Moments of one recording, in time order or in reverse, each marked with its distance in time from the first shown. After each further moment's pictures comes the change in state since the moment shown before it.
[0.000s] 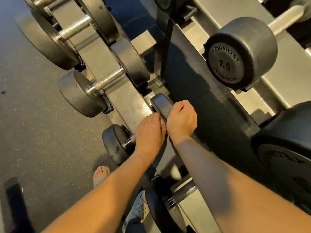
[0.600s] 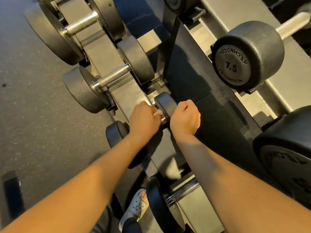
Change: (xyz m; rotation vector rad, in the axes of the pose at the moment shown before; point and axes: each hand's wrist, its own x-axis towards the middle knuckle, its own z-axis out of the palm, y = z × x) left_hand 0.035 -0.011 -0.031 -0.175 -0.151 -0.275; right_hand -0.002 -0.010 -0.001 0.008 0.048 0.042
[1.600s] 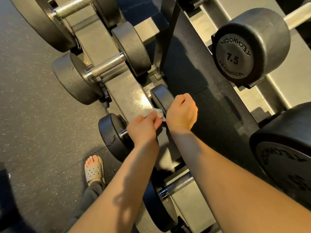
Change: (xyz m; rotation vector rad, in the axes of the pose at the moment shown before) left_hand -0.046 0.034 0.020 -1.239 0.282 -0.790; right_hand -0.002 0.004 0.000 0.013 -0.006 -0.058
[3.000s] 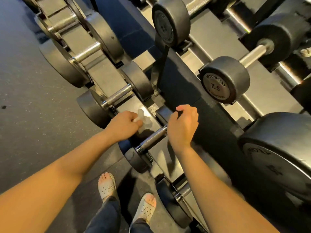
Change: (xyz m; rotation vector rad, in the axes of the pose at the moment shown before) left_hand 0.044 0.154 -0.054 1.425 -0.667 0.693; right_hand -0.034 -0.055 -0.025 -0.098 0.105 -0.218
